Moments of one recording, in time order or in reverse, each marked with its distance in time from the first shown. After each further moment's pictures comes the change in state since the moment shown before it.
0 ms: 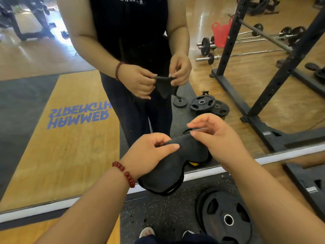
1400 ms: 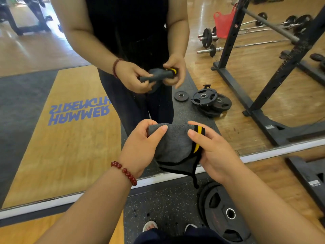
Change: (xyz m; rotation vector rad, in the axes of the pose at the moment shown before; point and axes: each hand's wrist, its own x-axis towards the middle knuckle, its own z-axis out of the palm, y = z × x) left_hand 0.012 -0.012 0.000 -0.272 0.275 -0.175; right_hand -0.008 0.017 0.026 0.585 -0.051 0.369
